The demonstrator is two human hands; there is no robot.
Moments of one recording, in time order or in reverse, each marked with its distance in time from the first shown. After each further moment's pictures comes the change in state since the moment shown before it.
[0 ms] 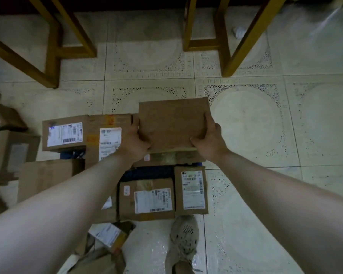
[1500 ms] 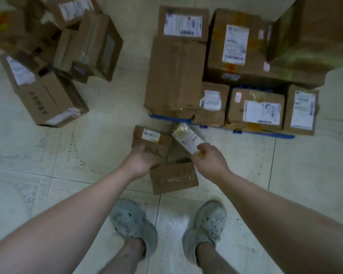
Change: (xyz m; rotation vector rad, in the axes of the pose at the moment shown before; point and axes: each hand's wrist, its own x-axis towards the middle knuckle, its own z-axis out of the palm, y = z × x) left_hand -0.257 -0.438 -0.124 0.042 -0.183 -0.308; right_hand -0.299 0.006 0.400 -0.416 -0.241 0.125
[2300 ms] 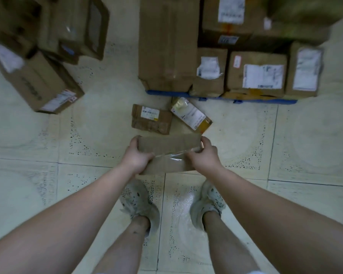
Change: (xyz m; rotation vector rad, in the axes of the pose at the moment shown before) left_hand -0.037 -0.033 0.025 -0.340 0.025 -0.164; right_hand -0.053 0.021 0.050 0.420 -0.035 0.255
